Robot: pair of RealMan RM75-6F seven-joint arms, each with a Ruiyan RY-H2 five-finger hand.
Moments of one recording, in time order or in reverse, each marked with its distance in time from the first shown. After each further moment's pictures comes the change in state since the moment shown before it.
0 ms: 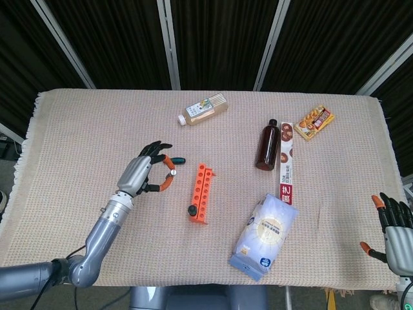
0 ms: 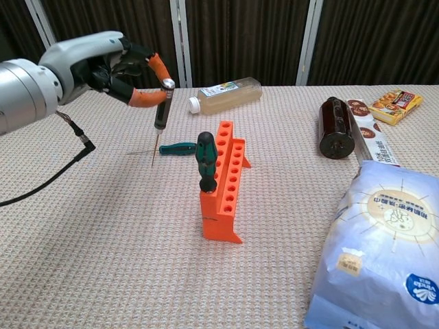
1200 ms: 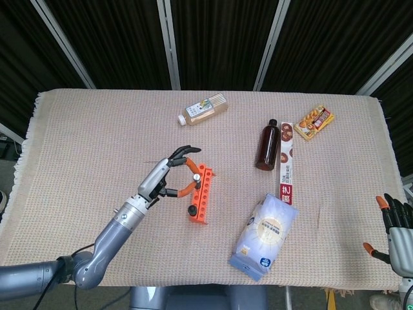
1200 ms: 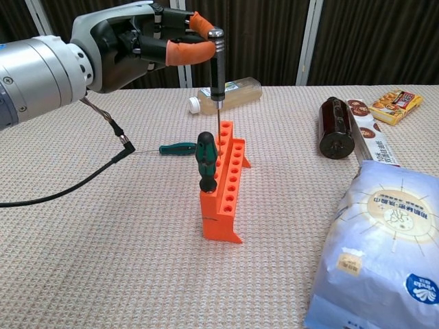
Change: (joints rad) left arm -0.019 -0.031 -0.053 -0.031 0.140 -0.115 -0.422; right arm -0.008 0.002 0.003 0.003 0.014 0.002 0.004
